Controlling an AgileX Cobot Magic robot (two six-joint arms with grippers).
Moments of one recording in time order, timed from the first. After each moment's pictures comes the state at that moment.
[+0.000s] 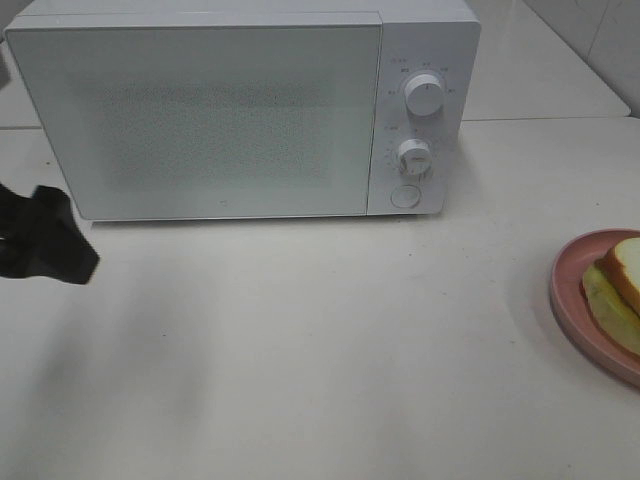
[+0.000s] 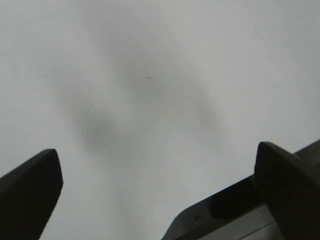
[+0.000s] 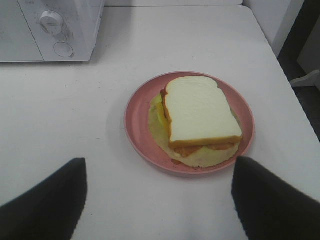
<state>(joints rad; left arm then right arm) -0.37 1.24 -0.83 -0.17 0.82 0.07 0.03 0.00 -0.51 -0.07 1.04 0.05</state>
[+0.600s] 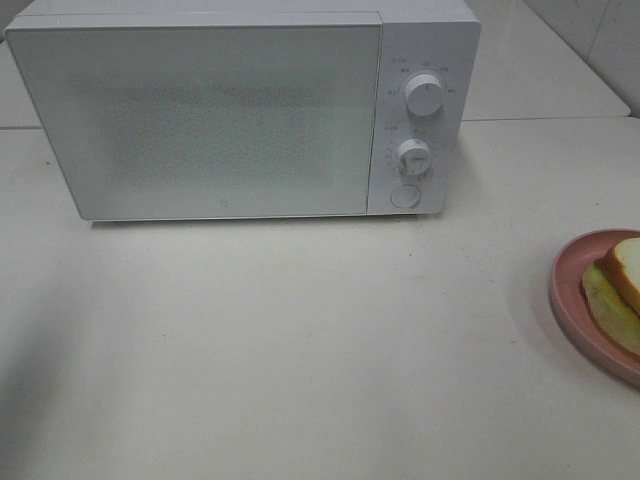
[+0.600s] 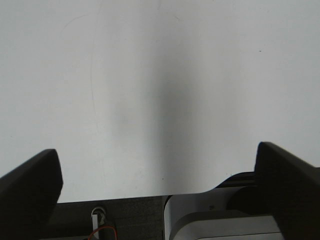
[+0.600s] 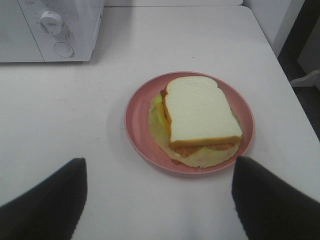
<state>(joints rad) -0.13 1.01 -0.83 -0.03 1.07 -0.08 0.03 0.00 -0.51 -0.07 1.04 0.05</state>
